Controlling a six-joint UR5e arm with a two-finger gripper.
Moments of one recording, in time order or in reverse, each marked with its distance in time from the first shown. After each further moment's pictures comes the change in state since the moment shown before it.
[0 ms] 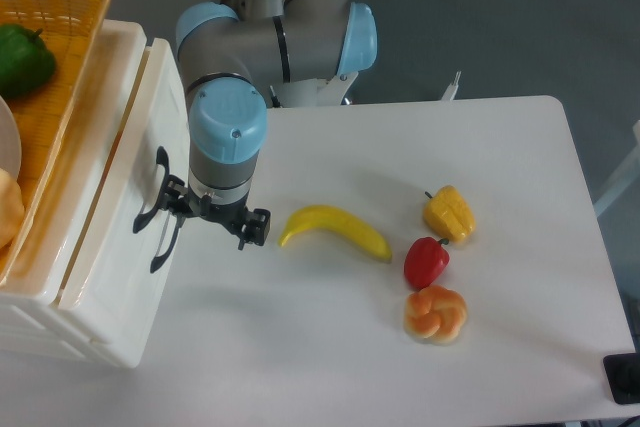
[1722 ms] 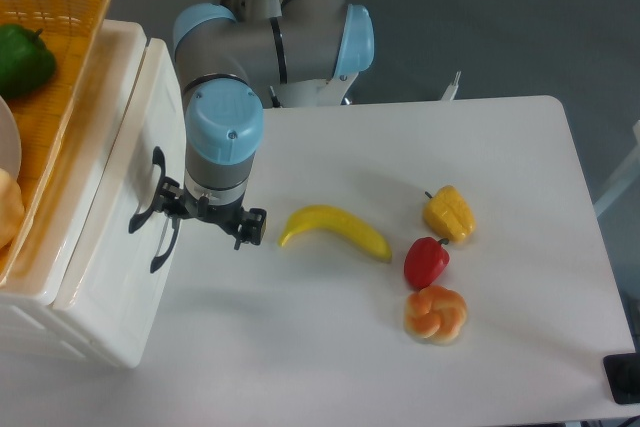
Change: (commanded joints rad) arm 0.000 -0.002 0.002 0.002 -0.009 -0.034
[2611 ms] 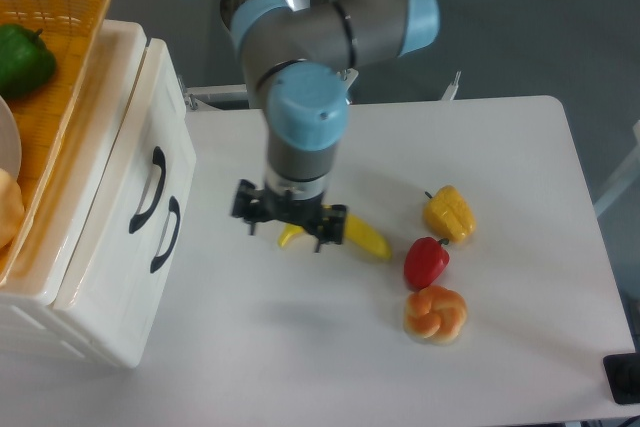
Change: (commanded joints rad) arm 0.241 -0.002 0.089 0.003 0.145 0.312
